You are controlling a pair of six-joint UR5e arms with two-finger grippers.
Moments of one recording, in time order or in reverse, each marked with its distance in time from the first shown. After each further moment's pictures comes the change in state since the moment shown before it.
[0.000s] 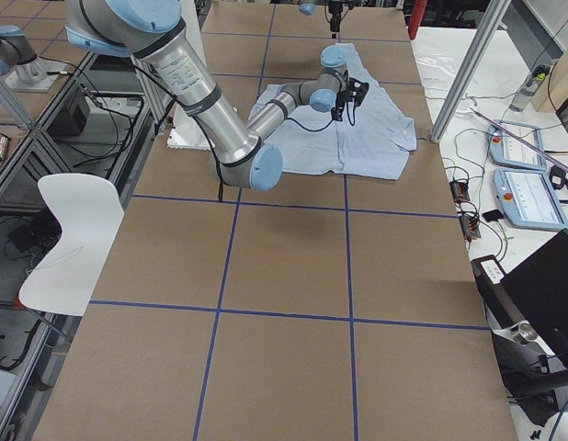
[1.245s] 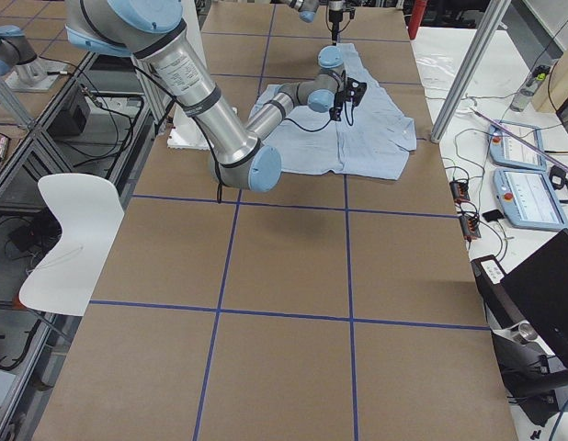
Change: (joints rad) left arm 0.045 -0.041 0.097 -0.026 0.018 -0.127; right arm -0.011 -0.007 0.015 0.003 -0.014 -0.003
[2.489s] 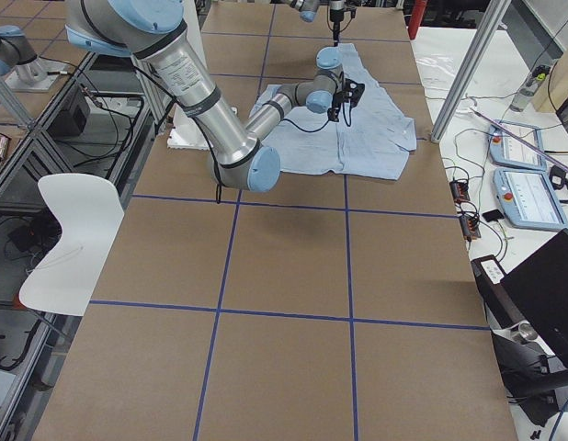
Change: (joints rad) left arm -0.004 -0.009 -0.001 0.001 0.040 -0.007; right arm -0.011 -0.004 0.002 0.001 -0.002 0.003
